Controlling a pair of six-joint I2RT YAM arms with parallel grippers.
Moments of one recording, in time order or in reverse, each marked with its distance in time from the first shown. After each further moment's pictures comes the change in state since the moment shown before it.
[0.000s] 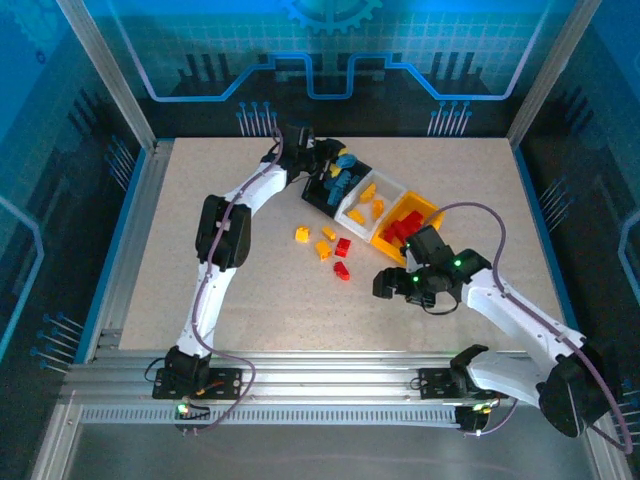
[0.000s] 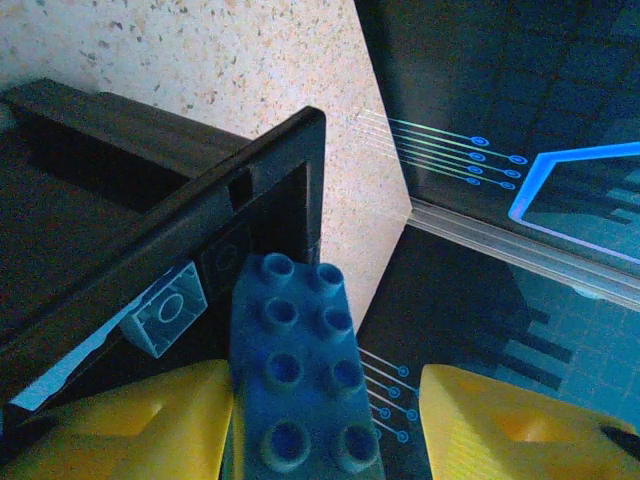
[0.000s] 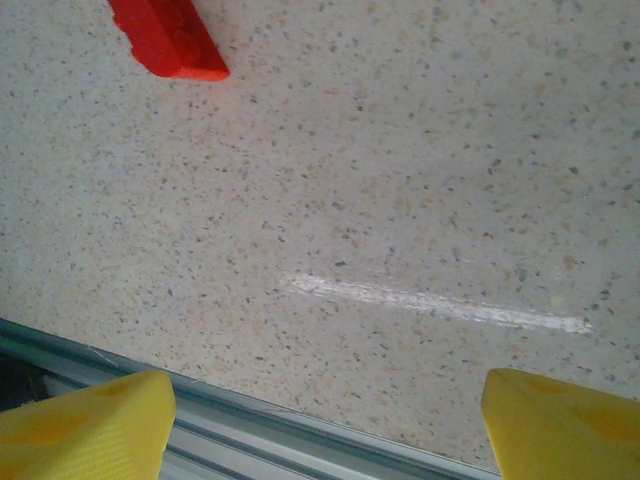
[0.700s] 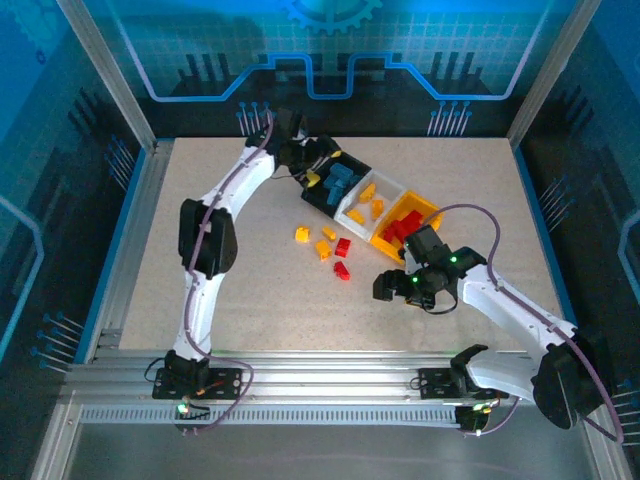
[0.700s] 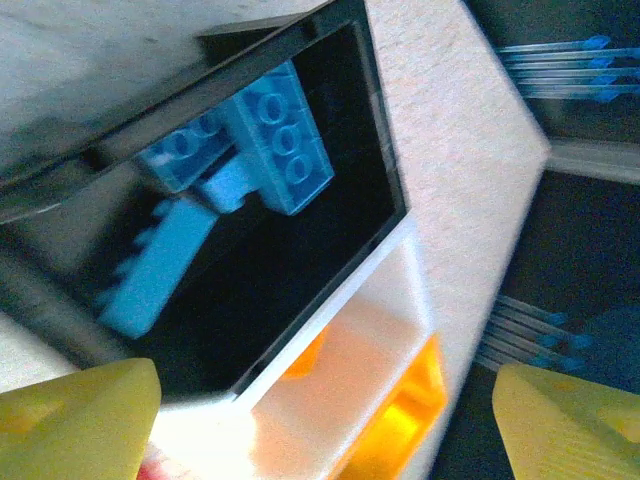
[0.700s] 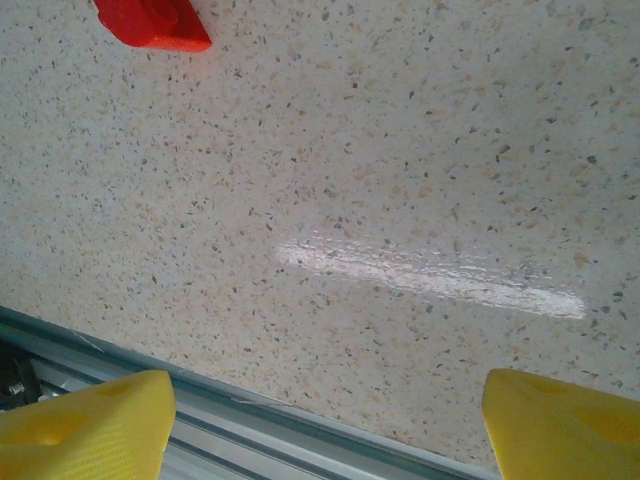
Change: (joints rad) left arm 0.000 -0.237 0.035 -0.629 -0.124 0.463; right arm -0.013 0.058 -0.002 0.008 -0.044 -0.051
